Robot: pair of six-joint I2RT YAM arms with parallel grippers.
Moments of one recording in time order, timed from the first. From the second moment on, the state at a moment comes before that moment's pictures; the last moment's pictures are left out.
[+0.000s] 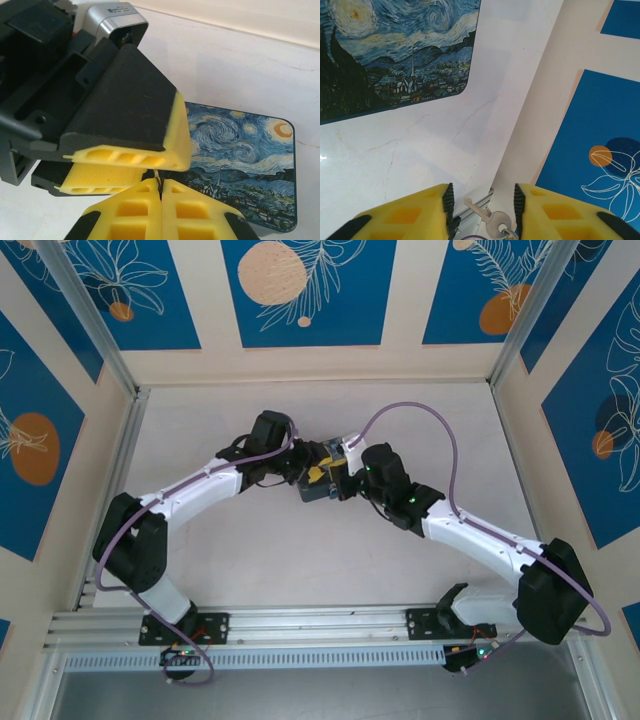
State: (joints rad) left arm -0.60 1.63 1.19 -0.22 0.50 -1.36; right arm 0.73 1.25 0.84 -0.06 0.04 0.13
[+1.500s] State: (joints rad) left arm -0.60 1.66 1.17 0.09 0.38 -0.93; right arm 0.35 1.25 0.62 0.34 -0.55 1.10
